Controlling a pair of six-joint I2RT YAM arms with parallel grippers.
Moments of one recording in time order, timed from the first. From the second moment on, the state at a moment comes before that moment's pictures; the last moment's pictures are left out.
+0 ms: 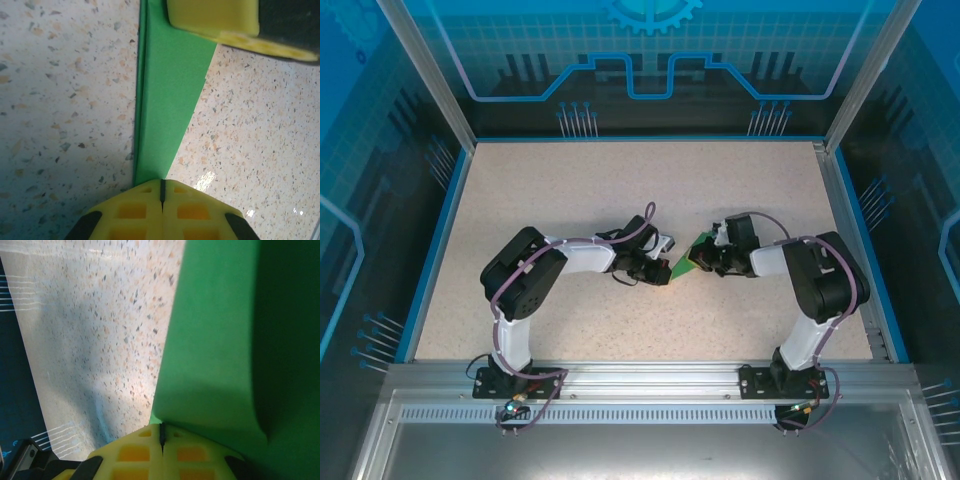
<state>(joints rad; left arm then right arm) -0.67 1.94 1.06 -0.16 0.48 -0.40 0.25 1.77 0.67 0.21 -0.58 0.85</state>
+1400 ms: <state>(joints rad) -0.66 1.94 1.05 -0.15 0.49 -0.40 0.46 1.52 0.57 0.21 -0.39 1.00</state>
